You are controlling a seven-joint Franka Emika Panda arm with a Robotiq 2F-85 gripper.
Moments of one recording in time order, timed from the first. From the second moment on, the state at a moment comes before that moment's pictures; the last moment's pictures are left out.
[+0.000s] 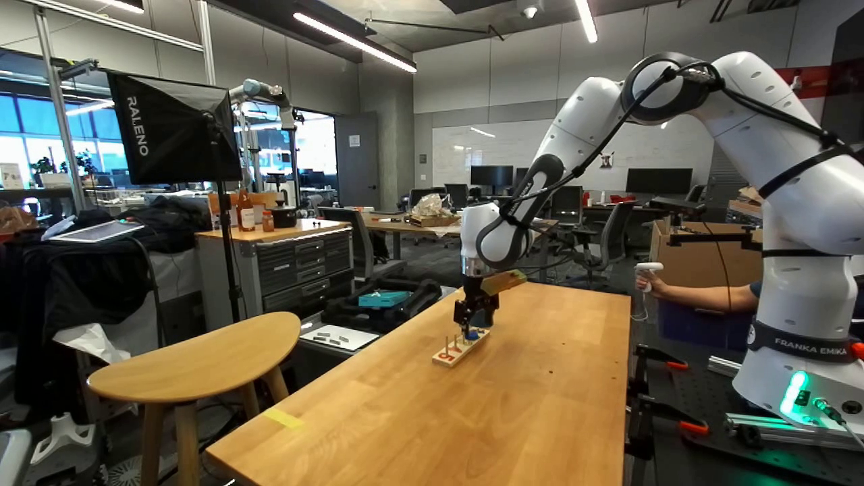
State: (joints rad) arm 0.08 0.62 -0.10 -1.99 -0.03 2.63 0.35
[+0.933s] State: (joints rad) arm 0.09 0.65 -0.10 -1.95 -0.03 2.63 0.37
